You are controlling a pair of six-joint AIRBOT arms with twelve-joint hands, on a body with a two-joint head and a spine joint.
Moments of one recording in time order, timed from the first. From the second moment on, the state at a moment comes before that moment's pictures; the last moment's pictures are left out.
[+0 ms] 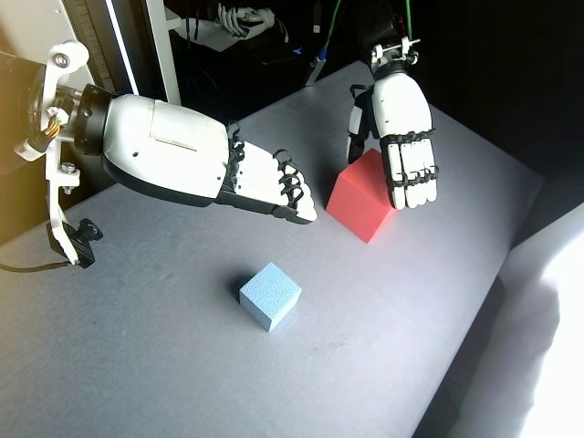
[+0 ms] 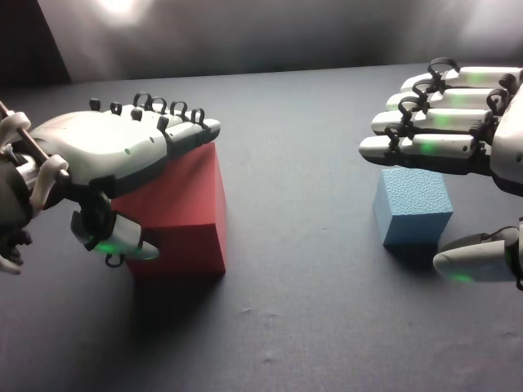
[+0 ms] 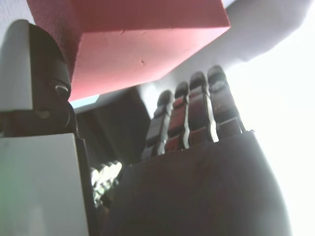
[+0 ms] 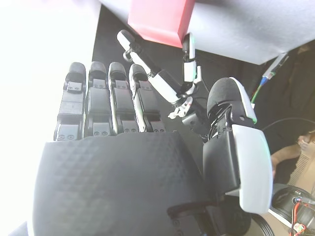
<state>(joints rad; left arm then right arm) 0.29 -0.87 0.87 -0.81 -0.34 1.65 -0.17 -0.58 0.69 -0.60 0.29 -0.63</state>
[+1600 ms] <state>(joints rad) 0.29 -0.95 0.98 -0.85 -0.26 1.74 -0.17 -0.58 0.69 -0.60 0.29 -0.63</state>
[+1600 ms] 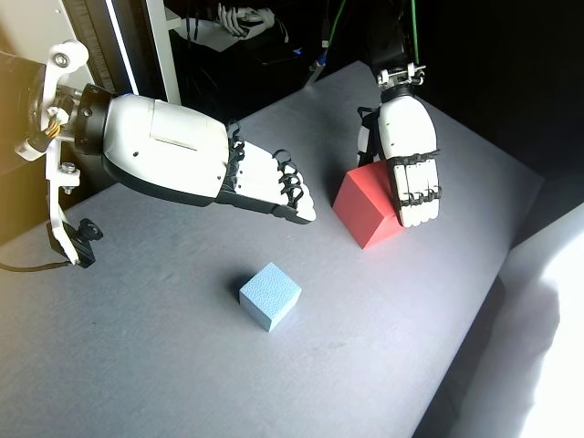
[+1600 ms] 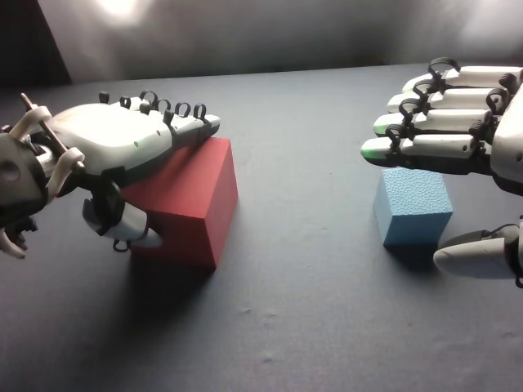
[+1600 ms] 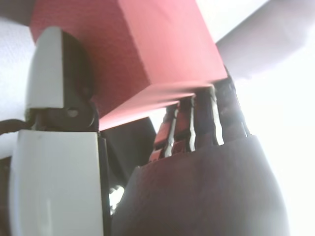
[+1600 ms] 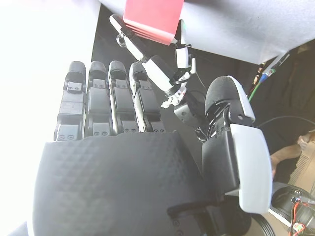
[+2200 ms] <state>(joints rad) 0.27 -0.94 0.97 -0.85 -0.26 1.74 -0.17 -0.58 0.69 -0.59 0.29 -0.63</state>
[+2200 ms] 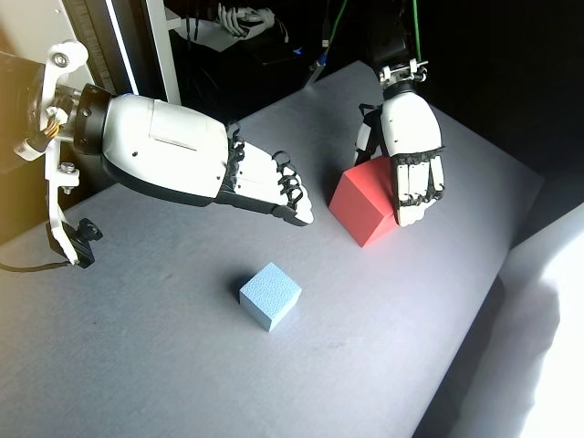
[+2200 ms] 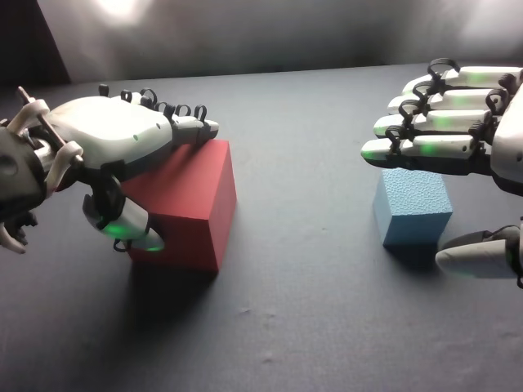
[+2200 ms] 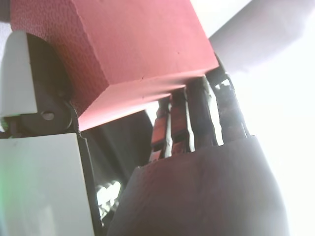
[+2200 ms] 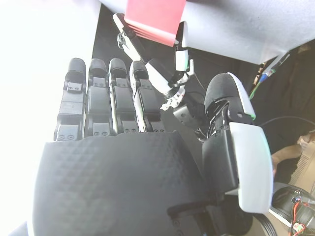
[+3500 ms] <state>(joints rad) 0.07 -0.98 0.86 -1.45 -0.42 2.27 -0.17 -0.58 0.69 -0.59 0.29 -0.64</state>
